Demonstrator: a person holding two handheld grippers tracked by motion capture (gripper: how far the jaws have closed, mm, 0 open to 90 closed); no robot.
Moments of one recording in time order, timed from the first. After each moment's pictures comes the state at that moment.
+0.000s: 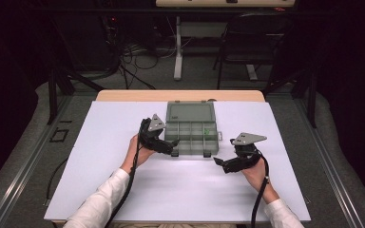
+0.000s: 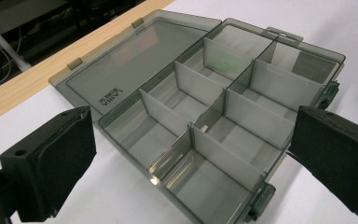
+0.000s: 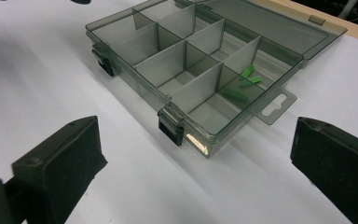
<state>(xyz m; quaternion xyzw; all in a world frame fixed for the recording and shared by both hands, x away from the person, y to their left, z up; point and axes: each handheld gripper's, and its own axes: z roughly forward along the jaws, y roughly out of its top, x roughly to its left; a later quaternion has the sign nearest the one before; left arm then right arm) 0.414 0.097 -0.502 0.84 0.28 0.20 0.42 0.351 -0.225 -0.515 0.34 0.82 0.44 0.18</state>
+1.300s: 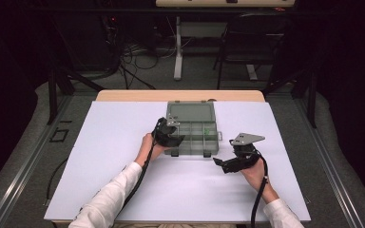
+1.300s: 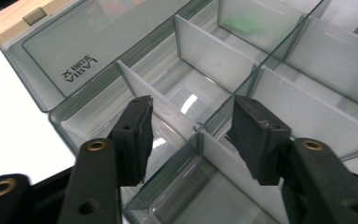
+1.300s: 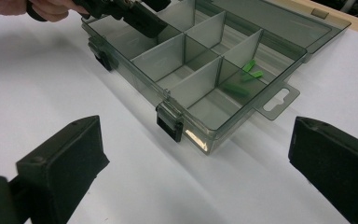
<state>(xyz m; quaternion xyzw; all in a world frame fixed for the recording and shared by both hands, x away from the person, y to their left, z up) 0.447 0.061 -0.537 0.87 0.31 0.17 0.35 0.353 -0.224 -0.519 0.34 0.82 0.43 0.18</state>
